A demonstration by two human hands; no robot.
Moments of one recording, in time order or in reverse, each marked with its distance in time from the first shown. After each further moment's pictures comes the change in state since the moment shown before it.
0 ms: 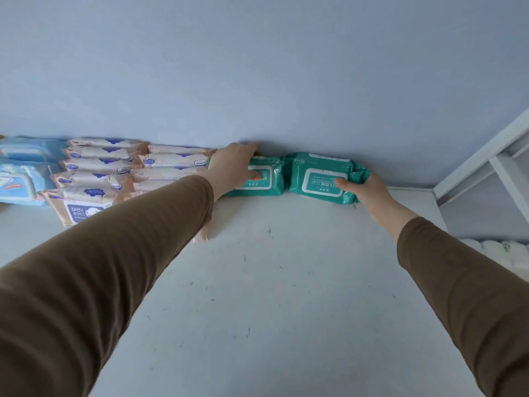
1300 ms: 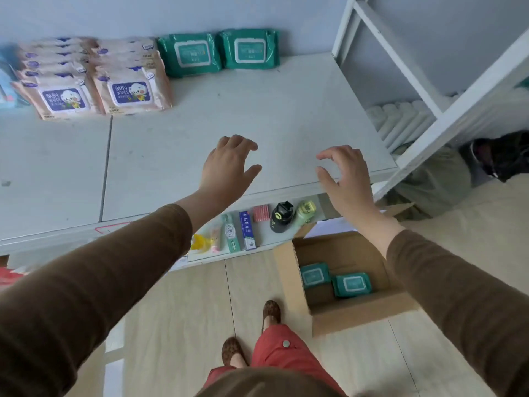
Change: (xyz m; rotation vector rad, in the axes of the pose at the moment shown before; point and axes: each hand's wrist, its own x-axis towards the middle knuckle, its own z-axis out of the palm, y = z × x) left_hand -0.411 0.136 0.035 -0.278 0.136 0.289; right_hand -0.487 0.105 0.012 -0.726 0.398 -0.480
